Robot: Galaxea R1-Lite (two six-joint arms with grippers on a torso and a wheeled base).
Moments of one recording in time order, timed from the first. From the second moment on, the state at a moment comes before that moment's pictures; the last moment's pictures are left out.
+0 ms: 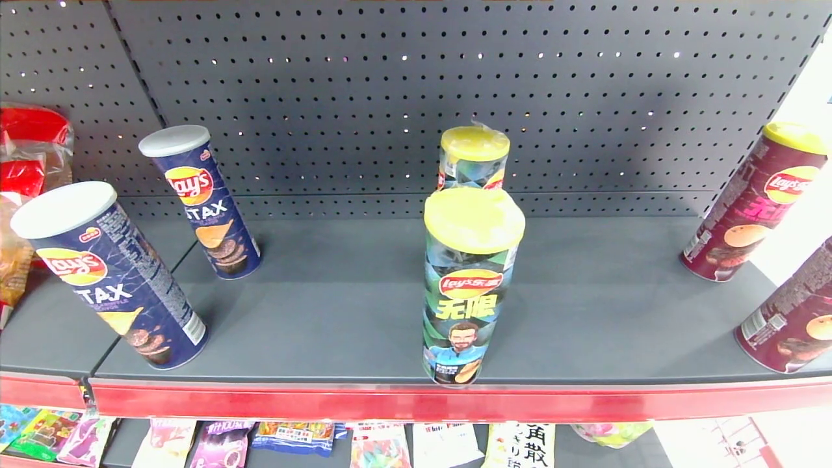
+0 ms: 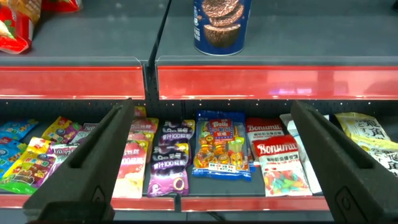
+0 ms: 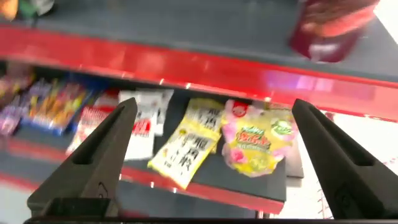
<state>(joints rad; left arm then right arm) 0.00 0.00 0.00 0.00 -0.01 0.00 -0.01 0.07 -0.01 -0.03 0.20 -0.05</state>
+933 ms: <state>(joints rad) 0.00 0.00 0.00 0.00 -0.01 0.01 0.00 0.00 0.00 0.00 0.02 0.01</state>
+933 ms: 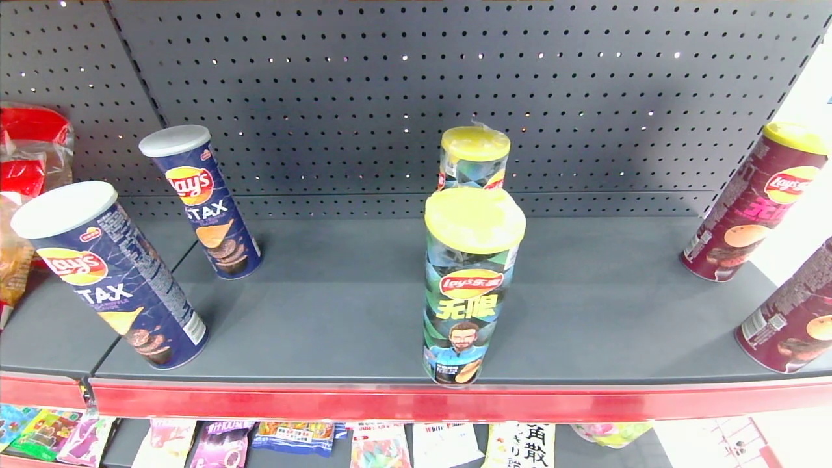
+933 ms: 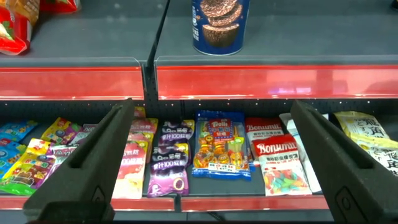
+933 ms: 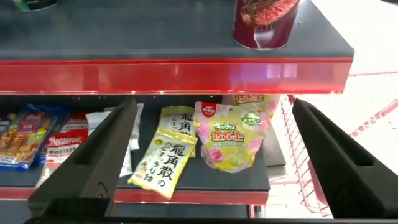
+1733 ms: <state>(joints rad) 0.00 0.00 0.00 0.00 0.00 0.01 0.00 0.00 0.00 0.00 0.00 -0.01</state>
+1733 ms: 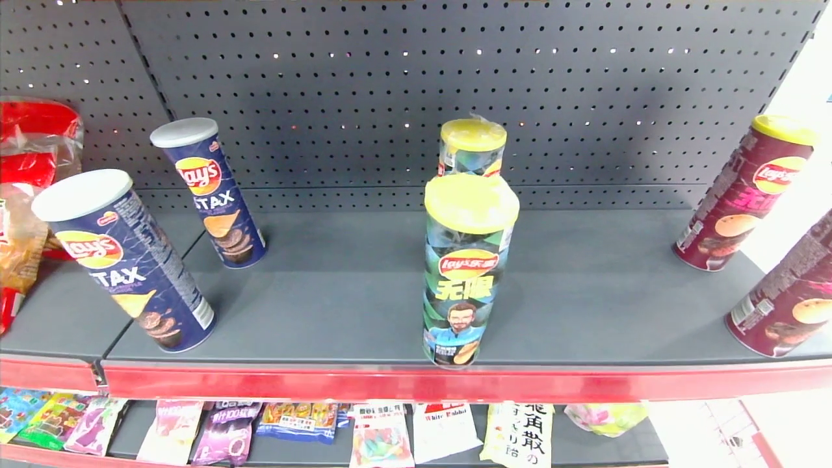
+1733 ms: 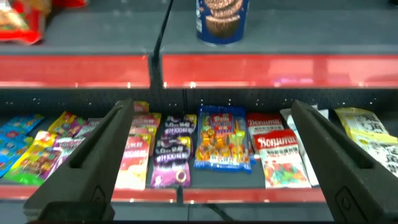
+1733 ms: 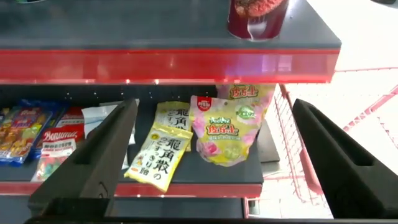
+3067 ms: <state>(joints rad) 0.00 0.00 0.00 0.00 0.00 0.00 0.00 0.00 0.00 0.00 0.00 -0.01</state>
